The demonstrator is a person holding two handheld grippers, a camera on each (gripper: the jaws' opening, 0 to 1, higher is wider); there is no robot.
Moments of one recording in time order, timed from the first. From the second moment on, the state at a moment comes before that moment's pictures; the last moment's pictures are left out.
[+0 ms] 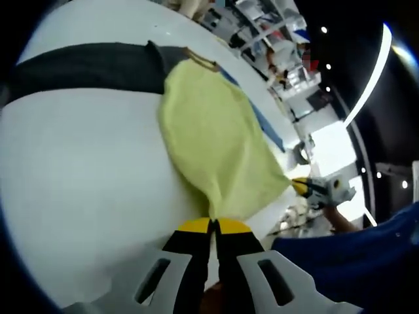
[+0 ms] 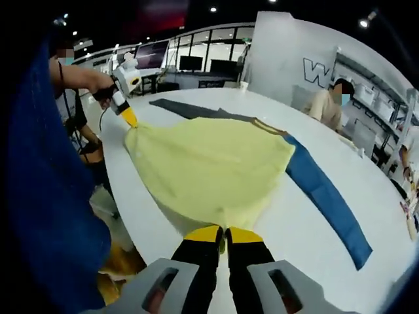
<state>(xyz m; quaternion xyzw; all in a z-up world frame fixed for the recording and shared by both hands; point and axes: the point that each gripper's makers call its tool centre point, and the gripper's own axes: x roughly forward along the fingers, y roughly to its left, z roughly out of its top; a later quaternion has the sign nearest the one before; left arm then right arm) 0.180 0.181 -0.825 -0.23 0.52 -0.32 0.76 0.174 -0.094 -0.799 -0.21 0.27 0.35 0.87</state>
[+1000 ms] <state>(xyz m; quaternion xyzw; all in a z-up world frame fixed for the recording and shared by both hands) 0.153 0.203 -0.822 -0.25 0.50 -0.29 0.77 0.151 -0.110 -0.833 -0.12 0.31 0.25 0.91</state>
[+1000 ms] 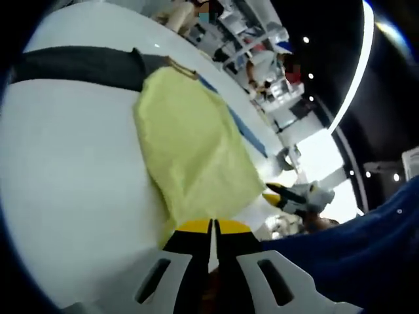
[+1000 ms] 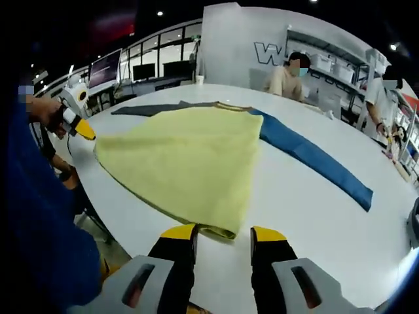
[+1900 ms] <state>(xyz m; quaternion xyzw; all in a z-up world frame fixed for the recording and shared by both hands) 0.160 0.152 -0.841 -0.25 0.45 -0.33 0.79 0.173 -0.112 -0.851 -0.14 0.30 0.20 0.92</state>
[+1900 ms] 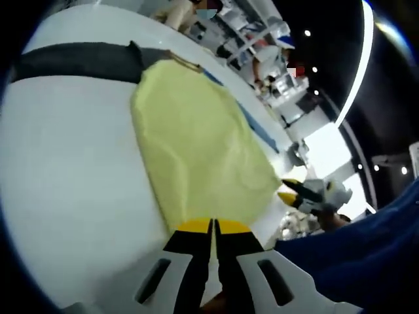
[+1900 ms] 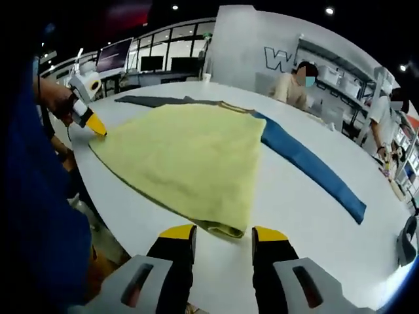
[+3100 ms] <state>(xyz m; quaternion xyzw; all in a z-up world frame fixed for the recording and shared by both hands) 0.162 0.160 -0.855 -0.22 0.45 -0.31 0.80 0.186 -0.152 -0.818 -0.31 0.24 0.18 0.90</state>
